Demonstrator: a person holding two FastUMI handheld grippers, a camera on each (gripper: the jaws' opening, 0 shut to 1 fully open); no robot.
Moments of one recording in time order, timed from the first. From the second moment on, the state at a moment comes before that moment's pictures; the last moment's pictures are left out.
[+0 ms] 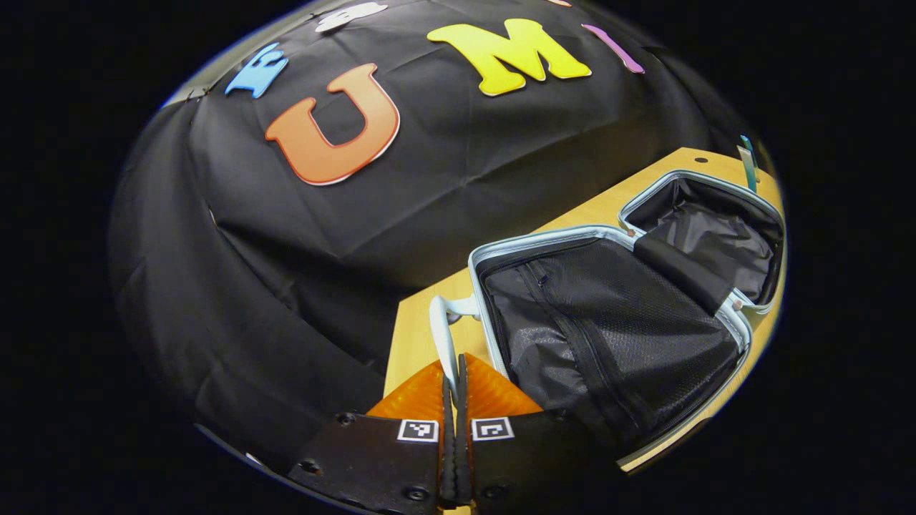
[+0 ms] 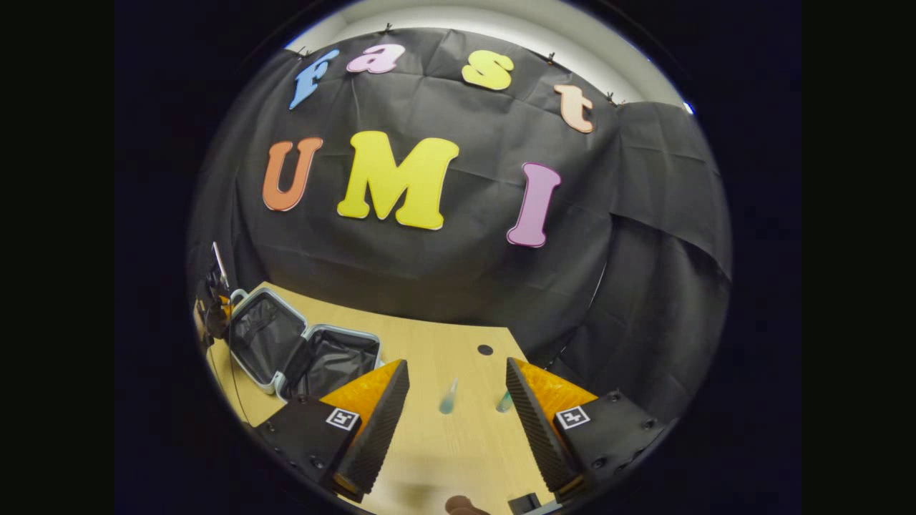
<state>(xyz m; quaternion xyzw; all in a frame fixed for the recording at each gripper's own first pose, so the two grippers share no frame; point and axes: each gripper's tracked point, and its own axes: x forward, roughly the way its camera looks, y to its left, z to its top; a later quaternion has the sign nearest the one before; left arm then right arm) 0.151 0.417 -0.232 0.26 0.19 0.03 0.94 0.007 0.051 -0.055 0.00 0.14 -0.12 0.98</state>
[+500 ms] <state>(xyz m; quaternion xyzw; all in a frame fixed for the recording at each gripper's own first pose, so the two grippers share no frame) 0.144 0.430 -0.298 0.17 0.25 0.01 0.95 0.007 0.054 -0.062 -0.01 0.15 -0.11 0.98</state>
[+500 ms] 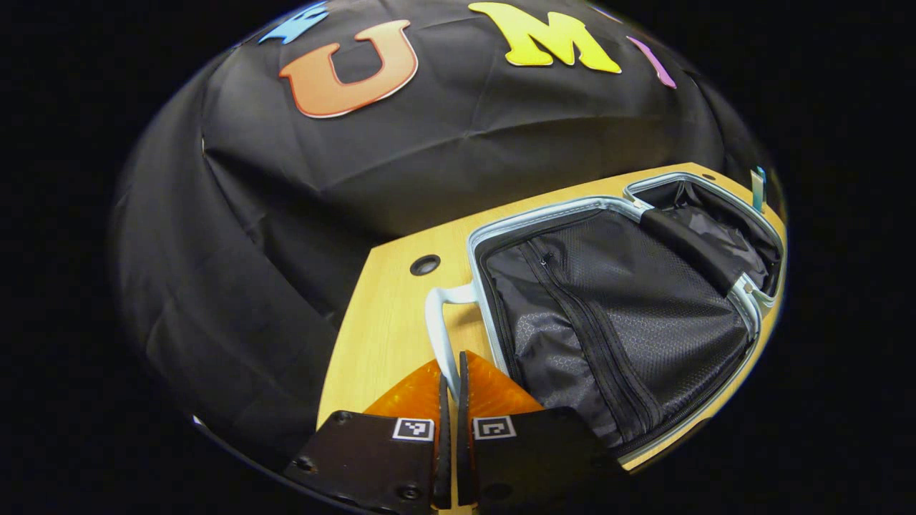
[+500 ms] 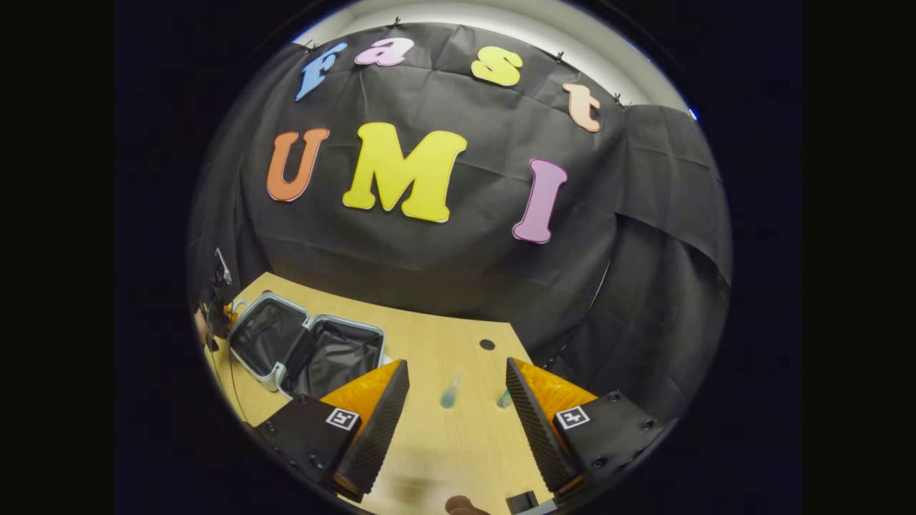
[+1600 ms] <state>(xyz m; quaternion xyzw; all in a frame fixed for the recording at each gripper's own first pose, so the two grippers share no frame) 0.061 0.215 -0.175 0.07 0.14 0.04 0.99 0.018 -0.027 -0.080 -0.05 0.09 -0.03 0.99</state>
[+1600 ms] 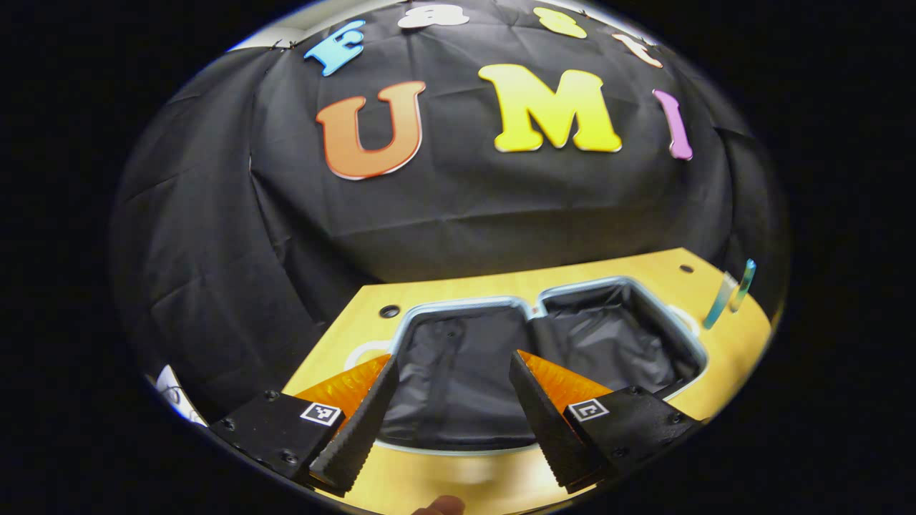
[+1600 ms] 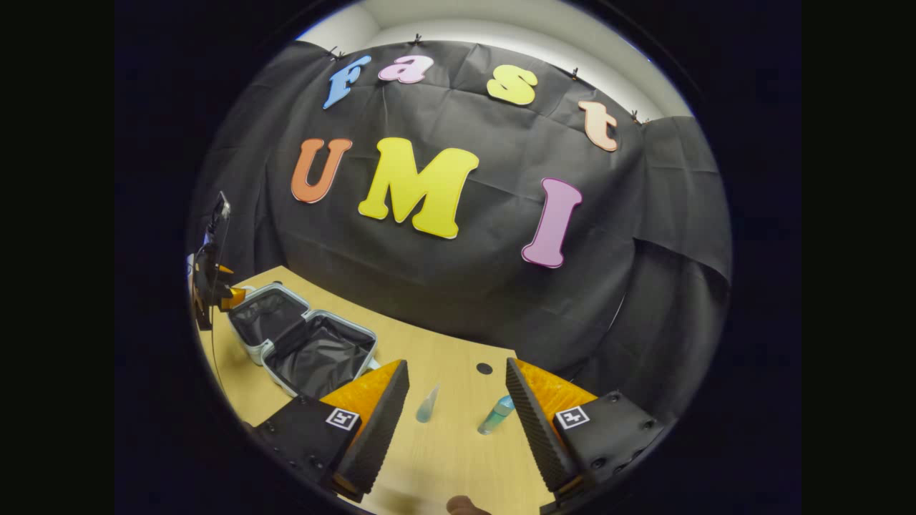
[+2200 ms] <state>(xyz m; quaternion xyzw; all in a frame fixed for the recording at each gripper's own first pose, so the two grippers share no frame) 0.068 -0.089 -0.212 0.06 0.16 -0.15 0.97 0.016 -0.124 -0.131 -0.03 0.12 -0.01 0.99</state>
